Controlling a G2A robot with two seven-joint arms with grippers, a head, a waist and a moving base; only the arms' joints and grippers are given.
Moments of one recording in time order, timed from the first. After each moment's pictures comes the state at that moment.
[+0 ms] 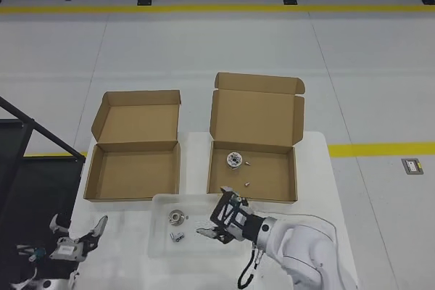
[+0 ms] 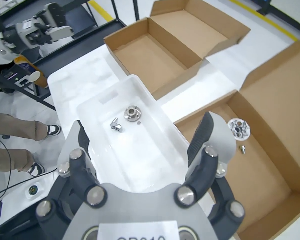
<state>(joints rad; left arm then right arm) 1.77 -1.17 -1.84 -1.83 1.17 -0.24 0.28 -1.18 -1.49 1.21 -1.94 -1.28 -0.68 0.72</state>
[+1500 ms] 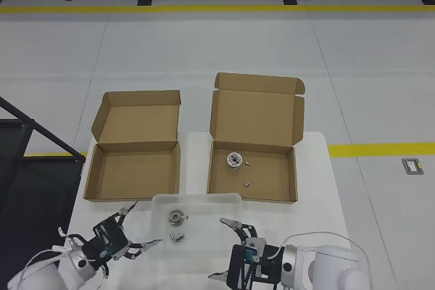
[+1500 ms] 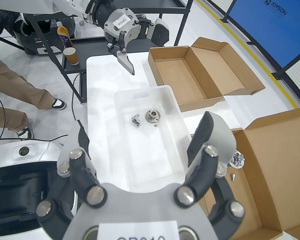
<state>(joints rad) 1.56 -1.09 -1.78 -1.94 1.71 -0.89 0.25 -1.35 -1.41 1.29 -2.14 -1.35 -1.01 0.58</state>
